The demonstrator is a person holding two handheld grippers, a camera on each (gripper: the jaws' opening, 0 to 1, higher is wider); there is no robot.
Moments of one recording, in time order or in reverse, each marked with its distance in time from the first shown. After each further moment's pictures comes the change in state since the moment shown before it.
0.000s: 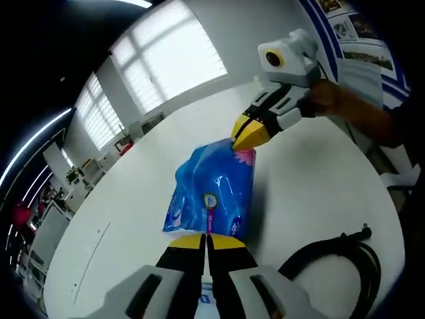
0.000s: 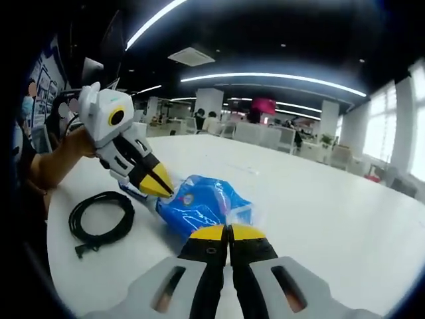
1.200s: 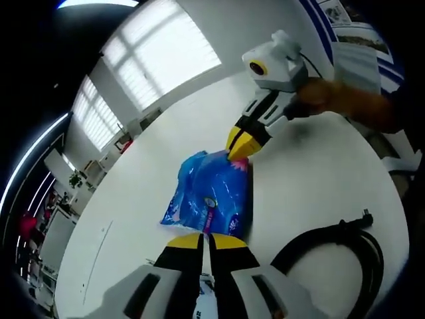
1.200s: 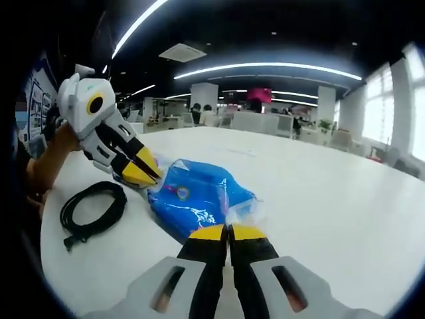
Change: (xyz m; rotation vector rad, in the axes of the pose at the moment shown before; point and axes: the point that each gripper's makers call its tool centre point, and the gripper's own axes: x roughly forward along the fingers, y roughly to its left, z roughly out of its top) left arm -0.004 -0.004 -0.009 0.062 0.050 0.017; right arm 0.011 0.003 -0.026 0.077 0.040 -0.001
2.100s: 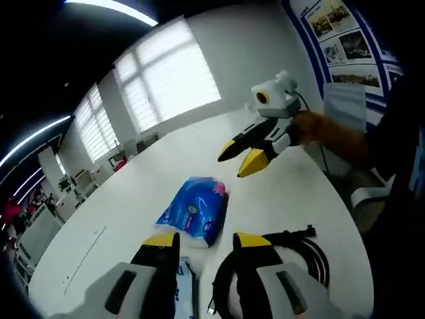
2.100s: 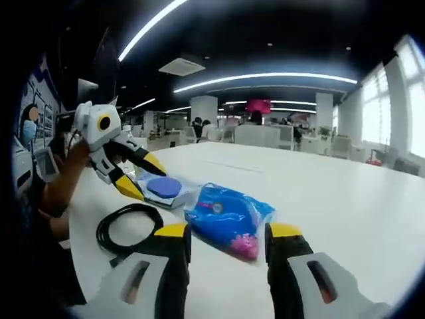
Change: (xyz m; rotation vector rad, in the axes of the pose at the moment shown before) left arm -0.067 -0.012 0.013 -0.122 -0.223 -0.077; right arm -0.048 0.038 0.031 0.030 -0.080 0.014
